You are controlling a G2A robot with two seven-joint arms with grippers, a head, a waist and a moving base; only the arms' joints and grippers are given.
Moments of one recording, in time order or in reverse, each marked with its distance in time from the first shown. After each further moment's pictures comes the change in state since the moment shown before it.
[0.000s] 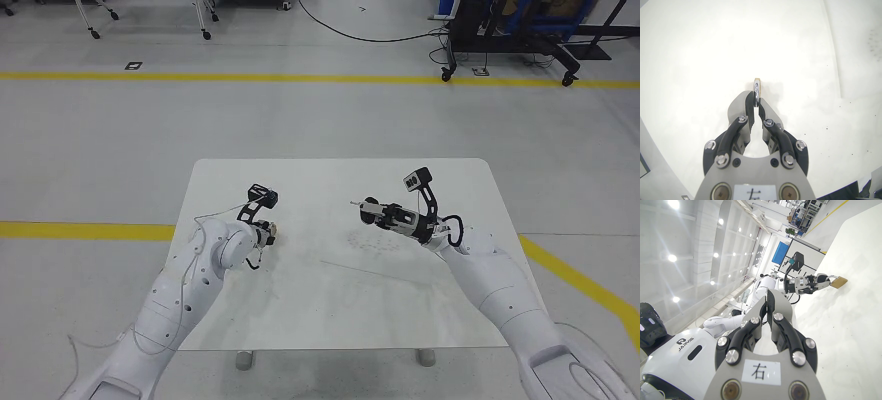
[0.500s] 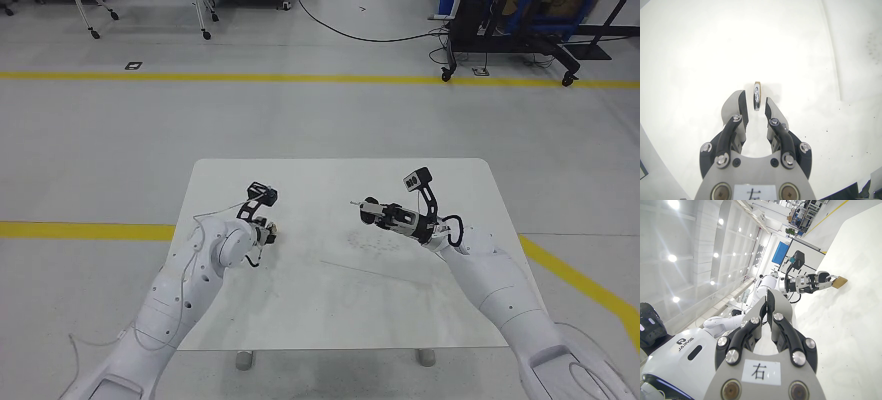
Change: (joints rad) left arm -0.013 -0.009 -0.007 0.031 -0.008 -0.023 0.037; right arm 0.000 0.000 0.000 0.000 0.000 0.000 0.000
